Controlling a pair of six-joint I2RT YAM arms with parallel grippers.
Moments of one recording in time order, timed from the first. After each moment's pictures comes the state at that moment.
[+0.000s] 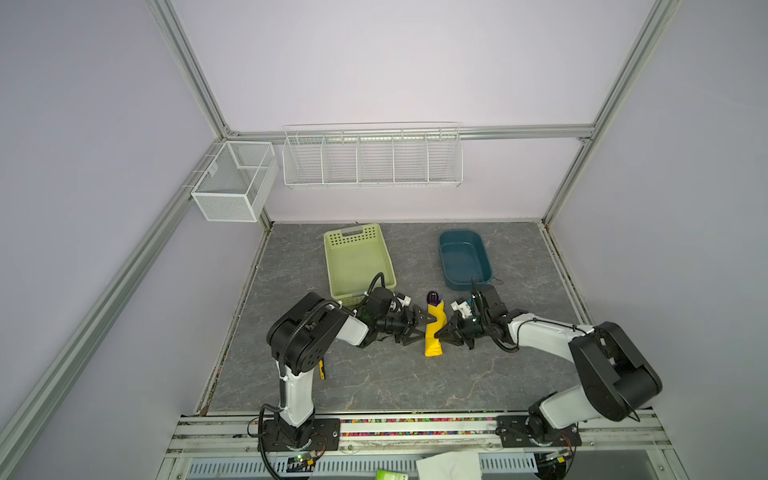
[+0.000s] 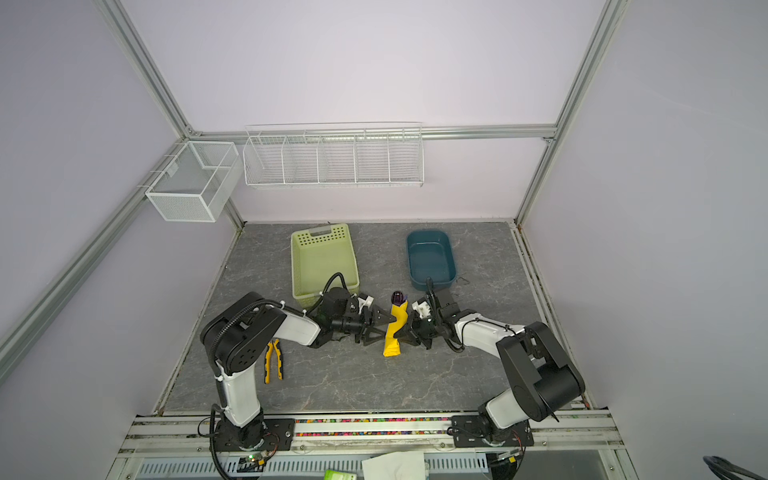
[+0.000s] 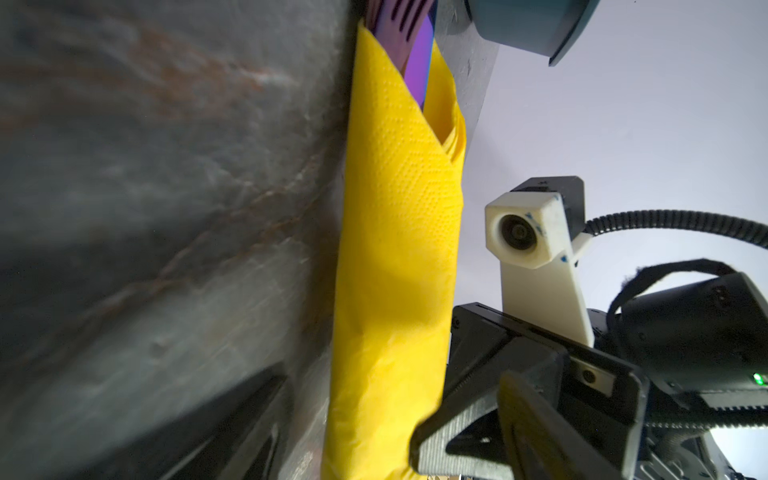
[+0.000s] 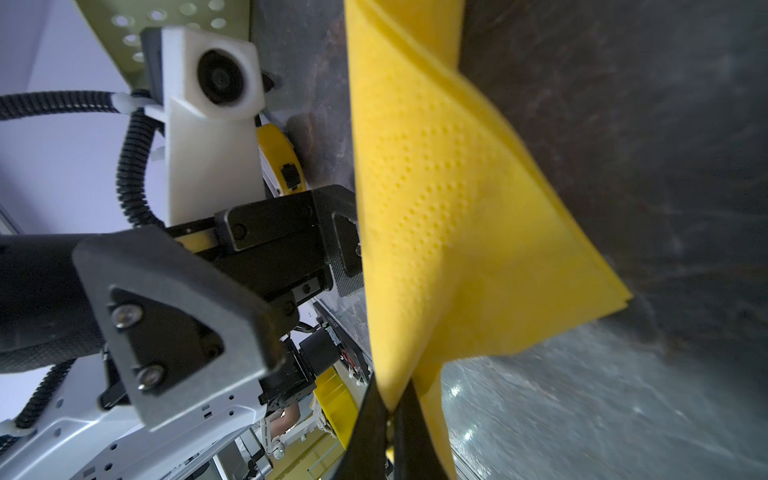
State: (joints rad) left arm -0.69 1.93 0.72 0.69 0.81 -1.33; right arm 0.46 1.51 0.63 -0.08 -0.78 1.04
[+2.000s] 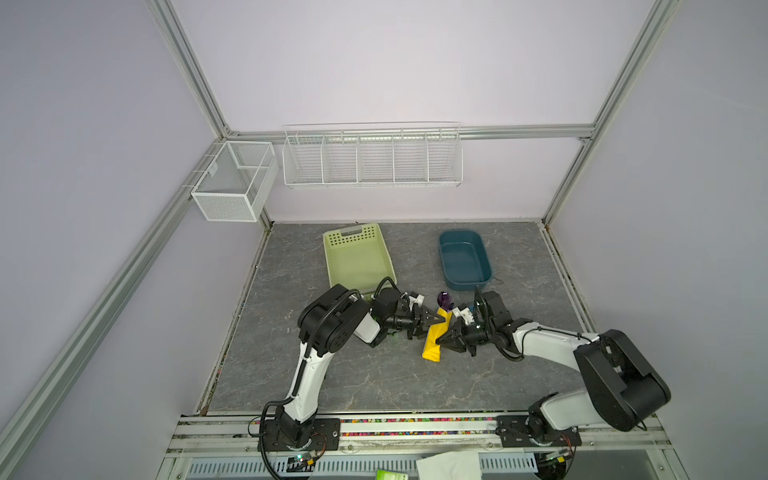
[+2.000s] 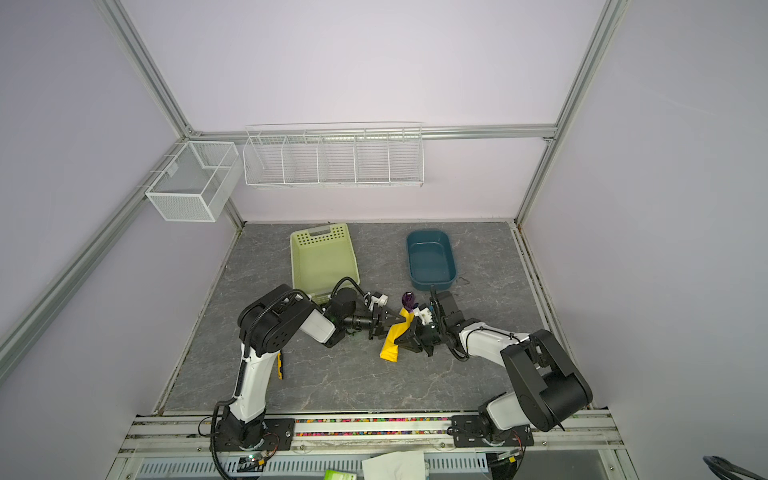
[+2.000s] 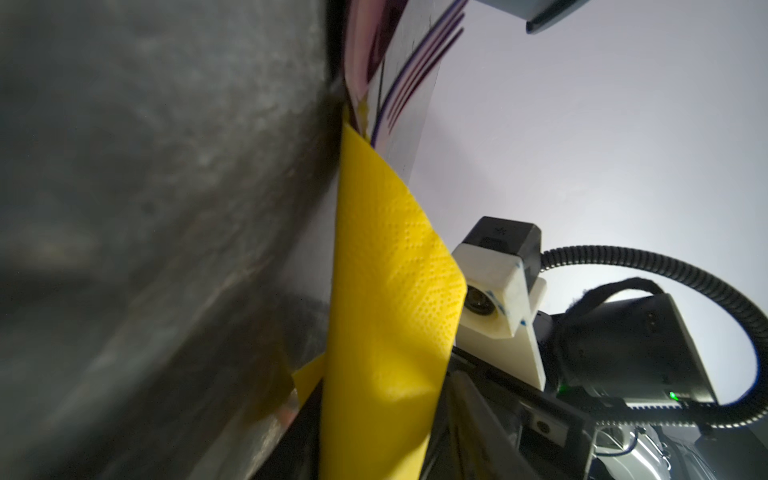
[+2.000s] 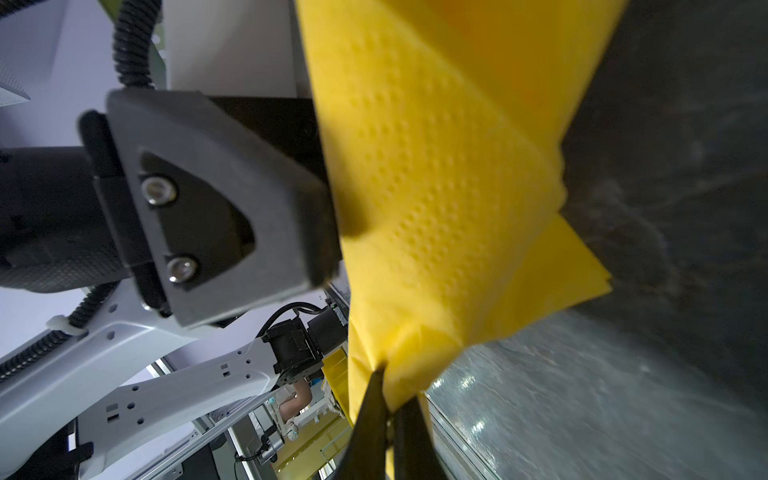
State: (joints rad) left arm -0.71 2.18 0.84 1.04 0.97 -1.53; right arm 0.47 1.45 0.53 -0.01 -0.84 1.06
